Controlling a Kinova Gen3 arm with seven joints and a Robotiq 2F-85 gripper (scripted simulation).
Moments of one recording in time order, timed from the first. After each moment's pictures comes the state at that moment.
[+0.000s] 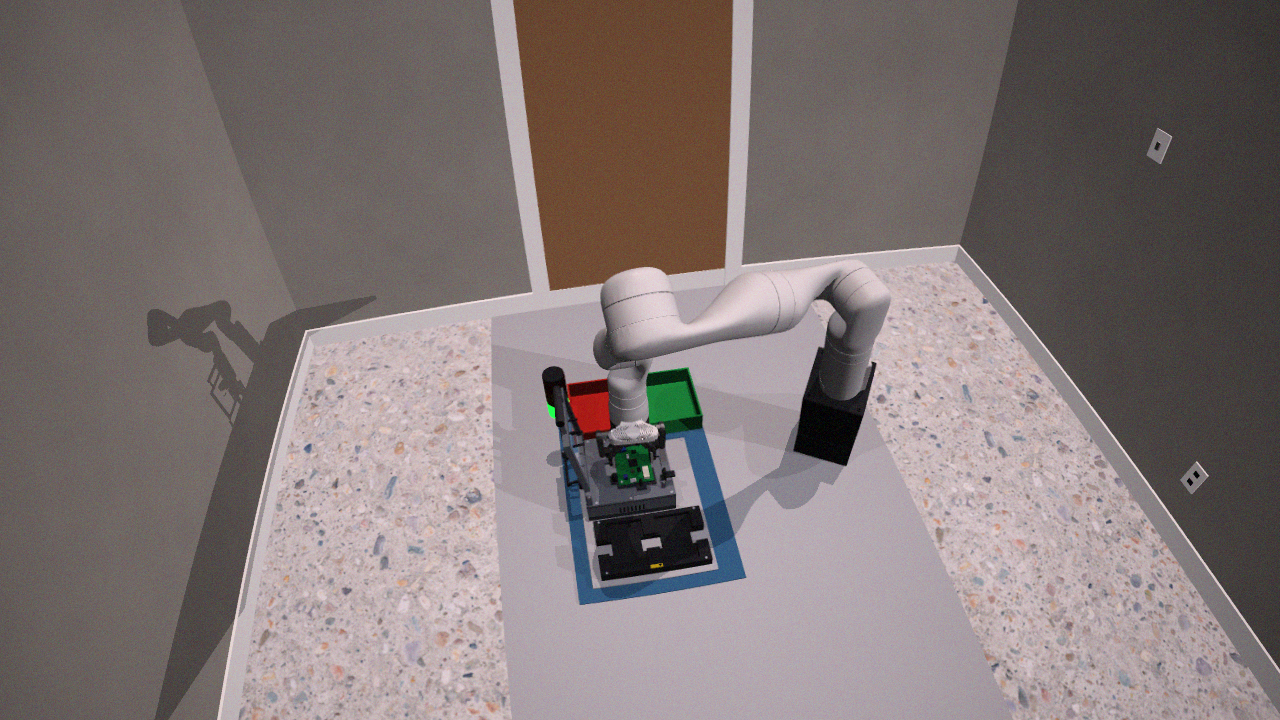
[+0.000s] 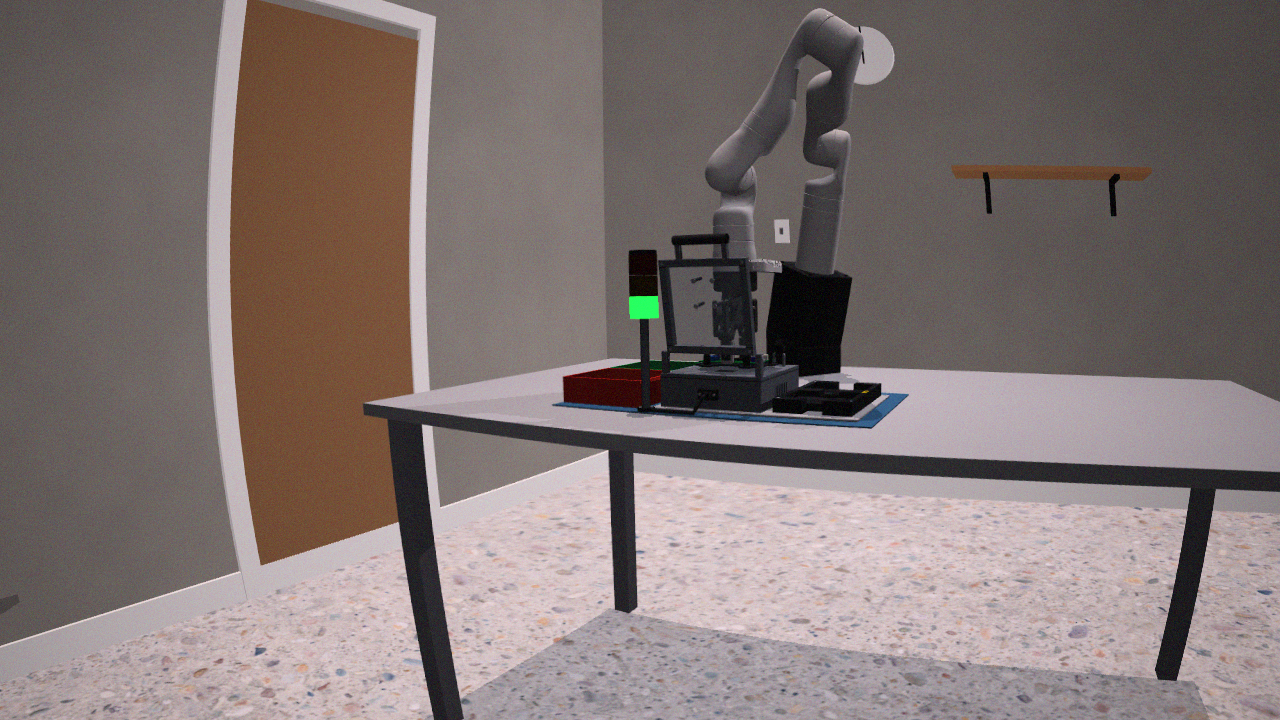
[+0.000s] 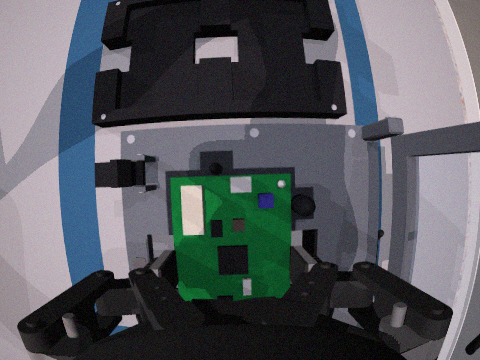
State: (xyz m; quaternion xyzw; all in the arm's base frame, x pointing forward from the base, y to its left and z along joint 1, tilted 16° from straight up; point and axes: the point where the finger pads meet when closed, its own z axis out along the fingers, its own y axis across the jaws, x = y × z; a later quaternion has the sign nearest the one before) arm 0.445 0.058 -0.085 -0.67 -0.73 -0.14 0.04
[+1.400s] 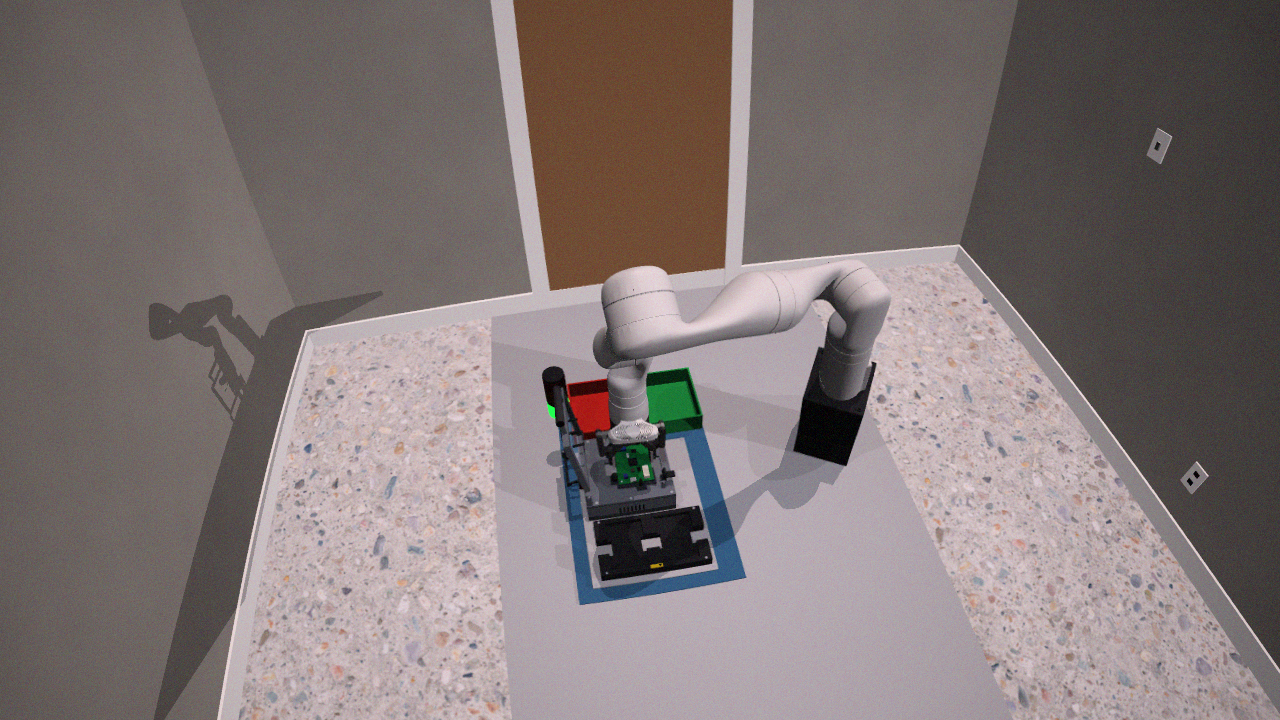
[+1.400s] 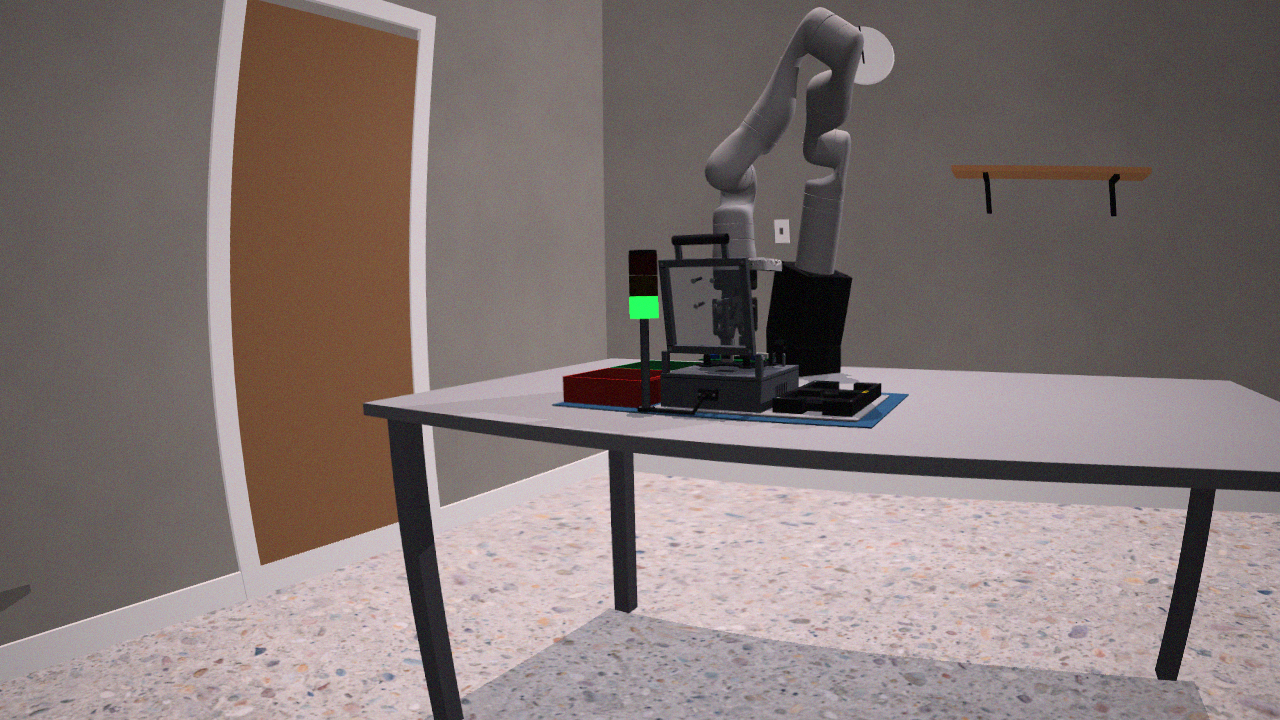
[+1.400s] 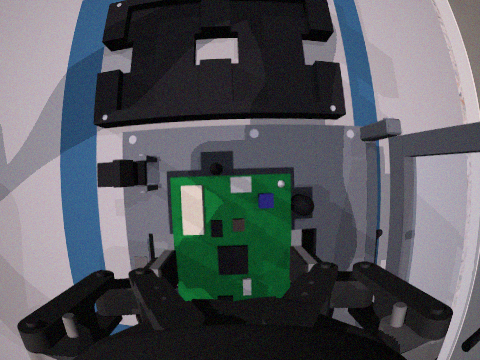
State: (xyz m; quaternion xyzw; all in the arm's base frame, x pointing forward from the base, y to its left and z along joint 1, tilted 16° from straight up) arm 0.445 0.057 -0.082 -0.67 -0.73 -0.14 0.04
